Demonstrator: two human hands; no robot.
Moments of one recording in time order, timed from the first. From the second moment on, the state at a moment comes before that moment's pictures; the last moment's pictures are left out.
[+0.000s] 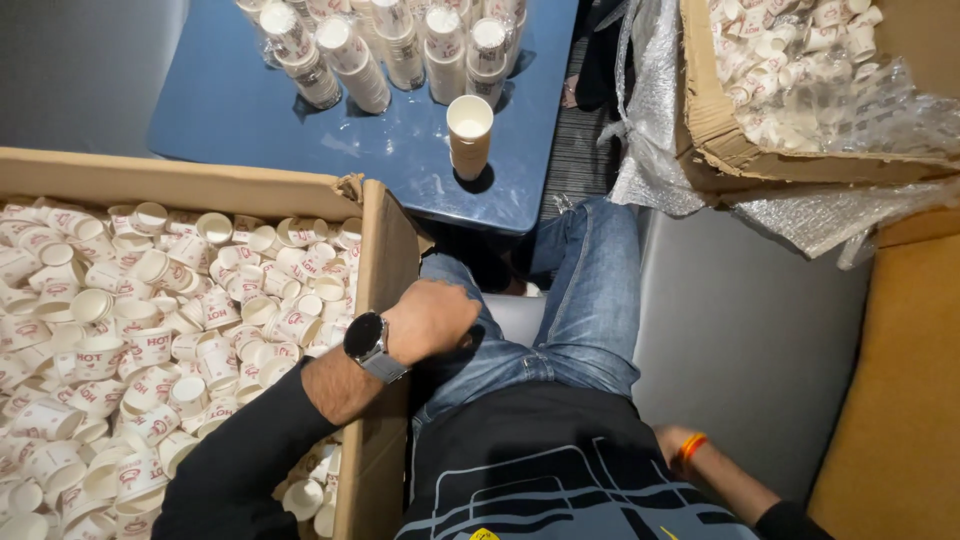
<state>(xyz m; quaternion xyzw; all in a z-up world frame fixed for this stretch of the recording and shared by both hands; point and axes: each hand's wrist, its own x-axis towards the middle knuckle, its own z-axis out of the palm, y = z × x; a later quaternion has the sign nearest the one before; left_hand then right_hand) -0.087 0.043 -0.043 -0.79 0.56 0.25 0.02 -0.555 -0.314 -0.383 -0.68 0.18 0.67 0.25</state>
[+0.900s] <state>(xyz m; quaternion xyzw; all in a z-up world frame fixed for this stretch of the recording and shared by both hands) -0.086 0.042 -0.031 -0.79 0.54 0.29 0.01 -0.588 -0.447 -0.350 -0.64 0.33 0.69 0.04</state>
